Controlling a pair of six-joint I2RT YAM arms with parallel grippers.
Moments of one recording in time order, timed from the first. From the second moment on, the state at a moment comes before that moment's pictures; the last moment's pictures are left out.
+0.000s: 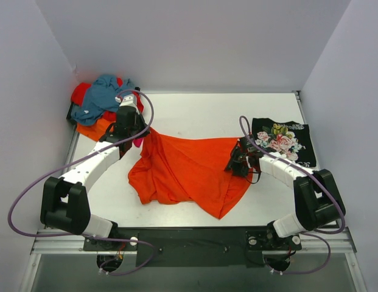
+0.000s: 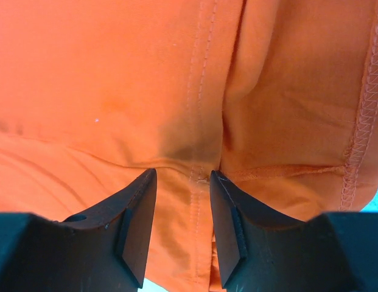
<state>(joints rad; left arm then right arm) -0.31 1.44 1.04 -0.13 -0.11 -0.51 0.35 1.46 0.74 -0.37 -0.06 0.79</state>
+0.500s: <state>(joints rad) -0.31 1.44 1.04 -0.13 -0.12 -0.51 0.35 1.48 0.74 -0.37 -0.04 0.79</state>
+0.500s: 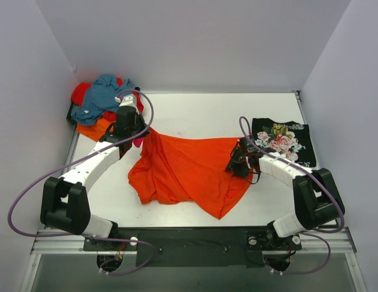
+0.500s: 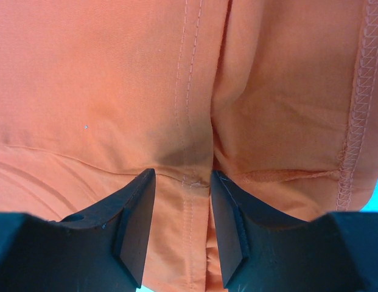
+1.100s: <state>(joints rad) -0.31 1.44 1.04 -0.13 -0.12 -0.51 0.36 1.51 0.71 -0.32 -0.05 0.81</state>
